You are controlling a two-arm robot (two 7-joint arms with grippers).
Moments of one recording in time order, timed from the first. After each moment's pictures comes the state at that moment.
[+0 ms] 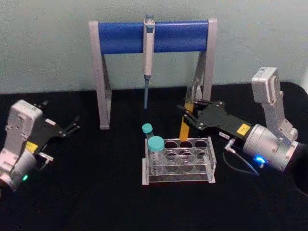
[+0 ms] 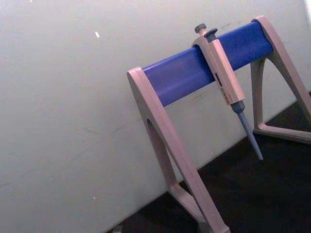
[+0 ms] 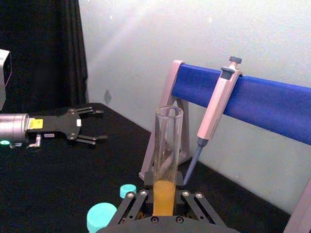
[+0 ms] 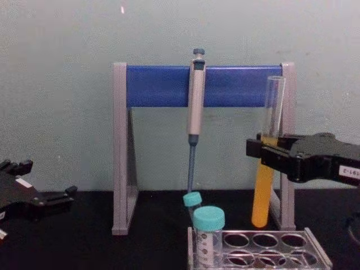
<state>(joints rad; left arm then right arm) -0.20 0.60 0.45 -1.41 -0.25 -0.12 0.03 0.26 0.49 -0.41 -1.55 0.46 0.00 0.52</state>
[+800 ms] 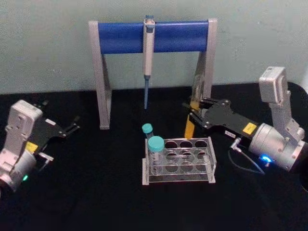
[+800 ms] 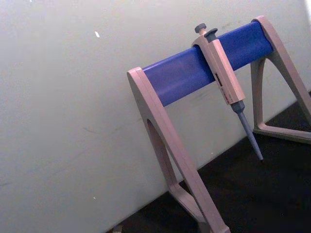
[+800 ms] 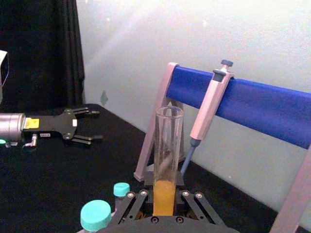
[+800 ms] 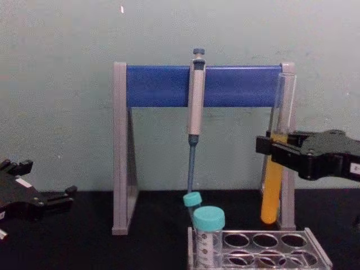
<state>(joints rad) -0.20 0.60 0.45 -1.41 -0.25 -0.12 0.03 0.25 0.51 -0.40 -1.55 0.46 -0.02 0.52</state>
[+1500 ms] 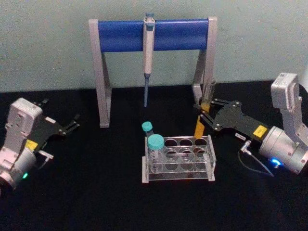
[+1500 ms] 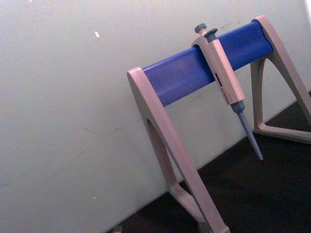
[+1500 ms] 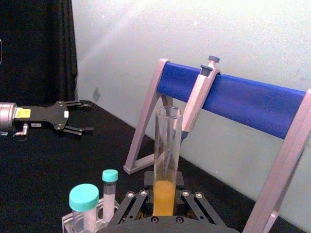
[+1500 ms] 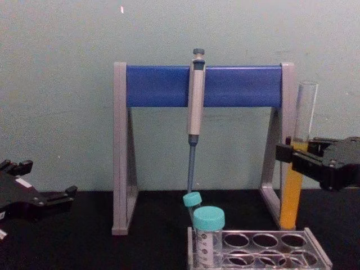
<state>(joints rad) -0.20 0.60 0.45 -1.41 -0.25 -0.12 0.03 0.22 0.53 -0.36 -1.53 0.45 -0.09 0.54</state>
